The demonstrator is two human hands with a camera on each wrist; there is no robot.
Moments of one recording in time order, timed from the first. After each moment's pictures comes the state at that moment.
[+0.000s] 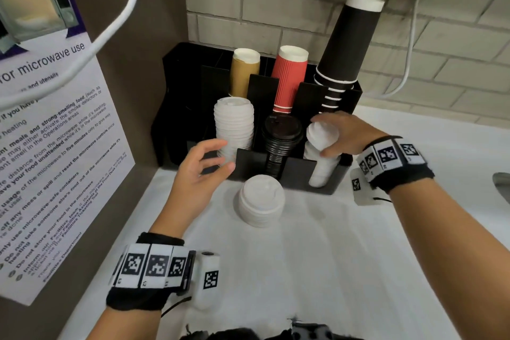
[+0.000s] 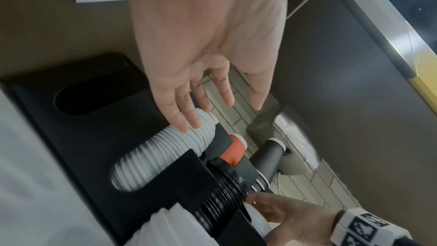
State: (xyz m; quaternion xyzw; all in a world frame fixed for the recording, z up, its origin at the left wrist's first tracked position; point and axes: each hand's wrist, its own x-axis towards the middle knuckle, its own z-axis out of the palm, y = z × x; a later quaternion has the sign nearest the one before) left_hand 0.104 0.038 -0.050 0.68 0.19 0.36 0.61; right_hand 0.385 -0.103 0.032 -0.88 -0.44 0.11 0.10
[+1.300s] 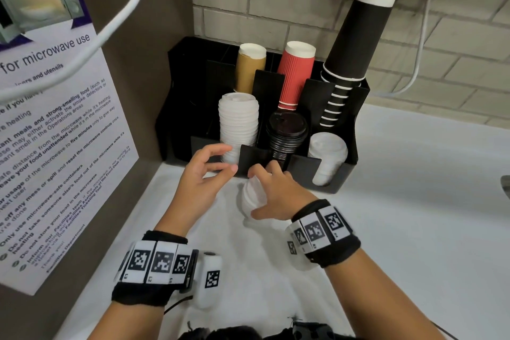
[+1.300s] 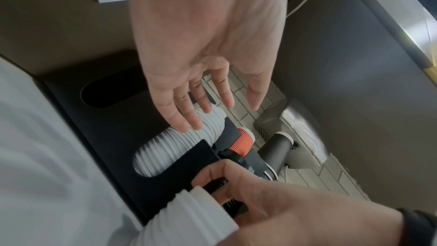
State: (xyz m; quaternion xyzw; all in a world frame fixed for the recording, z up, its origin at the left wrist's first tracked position) left_hand 0.102 0.036 -0.062 0.69 0.22 0.33 0.60; right_hand 0.243 -0.074 -0.046 -0.83 -0.51 0.20 0.06
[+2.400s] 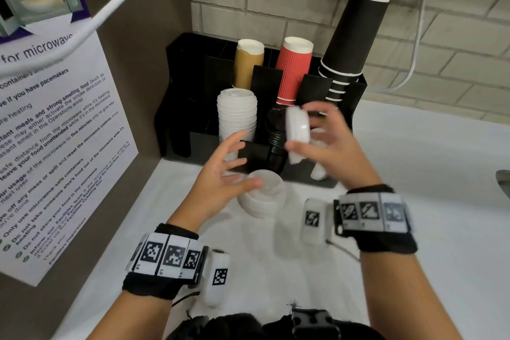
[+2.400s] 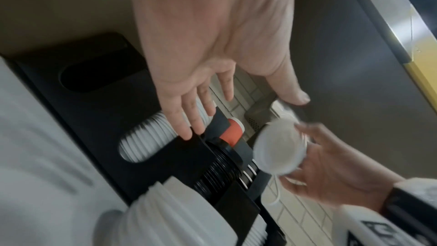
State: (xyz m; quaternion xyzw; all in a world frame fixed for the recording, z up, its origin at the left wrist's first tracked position) left_hand 0.110 0.018 -0.054 0.68 0.14 0.27 0.67; right_hand 0.279 -0.116 0.015 -0.68 -0.43 0.15 0.58
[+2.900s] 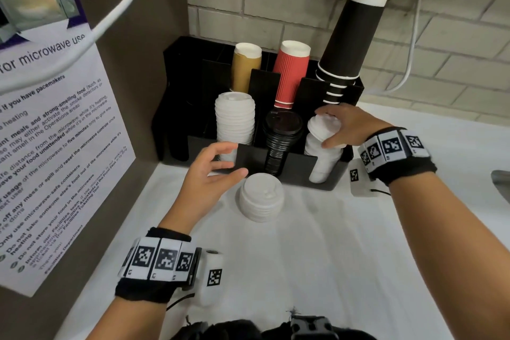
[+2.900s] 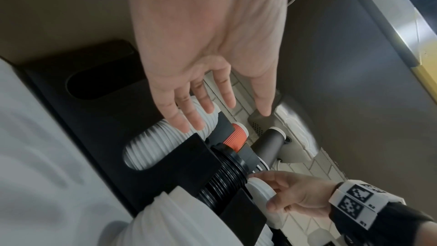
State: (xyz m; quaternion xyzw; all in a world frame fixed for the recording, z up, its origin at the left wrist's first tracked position) left_hand 0.107 0.030 -0.057 0.69 0.20 0.31 0.62; right_hand 0.387 -0.099 0.041 -0.88 -0.44 0.10 0.10
